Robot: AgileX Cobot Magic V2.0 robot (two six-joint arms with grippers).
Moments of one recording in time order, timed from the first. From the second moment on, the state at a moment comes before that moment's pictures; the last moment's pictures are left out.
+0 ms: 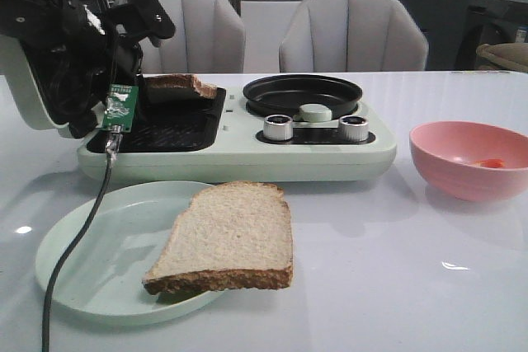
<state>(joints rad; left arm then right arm) -0.31 2.04 -1.37 1.14 0.09 -0.36 0.04 -0.01 0.03 -0.03 0.02 0.05</state>
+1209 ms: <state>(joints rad) -0.34 2.06 -1.41 1.20 0.16 -0.37 0.04 -0.01 0.03 -0.03 0.02 0.05</state>
